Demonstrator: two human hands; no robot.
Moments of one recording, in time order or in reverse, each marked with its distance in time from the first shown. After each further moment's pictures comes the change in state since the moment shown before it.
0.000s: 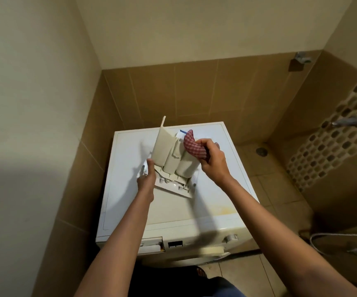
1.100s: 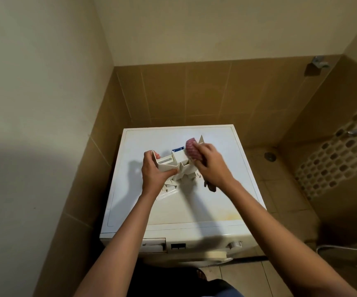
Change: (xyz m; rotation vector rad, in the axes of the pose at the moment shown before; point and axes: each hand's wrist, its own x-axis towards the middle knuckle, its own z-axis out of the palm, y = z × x) left_hand 0.003 0.005 -0.008 0.289 0.123 0.856; right_hand 0.011 -0.027 0.008 -0.131 -0.248 0.086
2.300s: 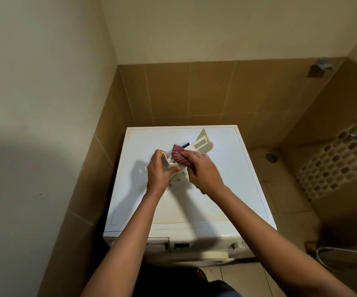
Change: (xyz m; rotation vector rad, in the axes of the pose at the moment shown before) left_hand -0.001 0.010 -0.008 0.086 -0.066 0.078; right_hand -0.006 -0.022 0.040 -0.178 -0.005 -0.098
